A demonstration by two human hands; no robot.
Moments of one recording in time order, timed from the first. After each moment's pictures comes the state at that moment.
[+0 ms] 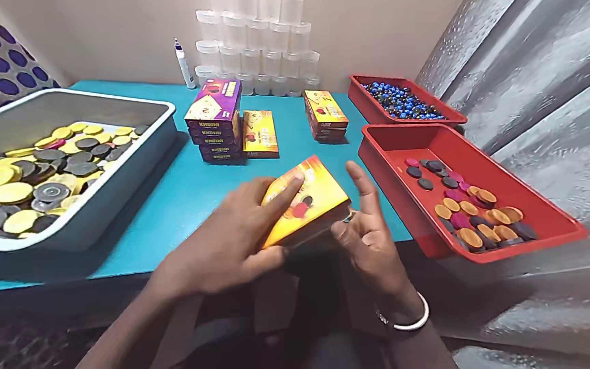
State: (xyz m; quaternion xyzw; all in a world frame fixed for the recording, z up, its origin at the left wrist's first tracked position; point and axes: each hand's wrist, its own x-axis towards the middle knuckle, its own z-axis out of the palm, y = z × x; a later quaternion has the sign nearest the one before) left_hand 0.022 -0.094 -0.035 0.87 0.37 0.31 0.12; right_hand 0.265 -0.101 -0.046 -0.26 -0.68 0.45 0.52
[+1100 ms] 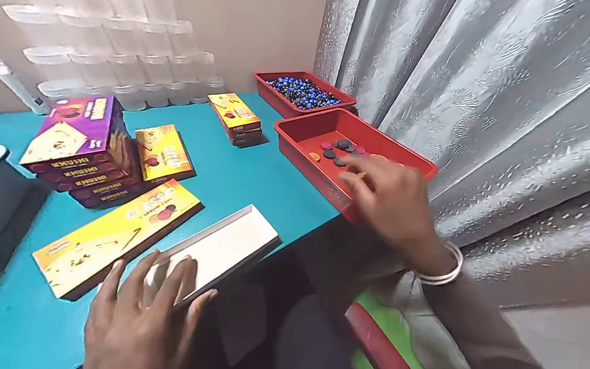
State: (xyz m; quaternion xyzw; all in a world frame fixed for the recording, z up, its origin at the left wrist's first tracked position) left_hand 0.022 -0.140 -0.100 0.79 0.52 0.33 0.02; right_hand 0.361 -0.124 0.025 -0.62 -0.72 -0.20 0.24
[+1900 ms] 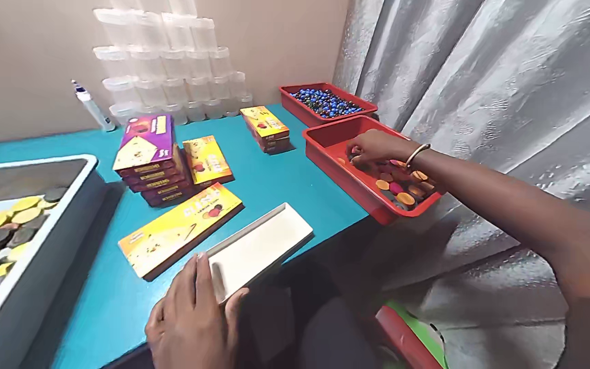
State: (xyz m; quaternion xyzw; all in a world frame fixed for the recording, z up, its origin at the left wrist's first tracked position) left_hand 0.025 -0.158 -0.108 0.73 0.60 0.32 -0.05; right_hand 0.463 0.067 0.032 -0.61 -0.79 0.01 -0.09
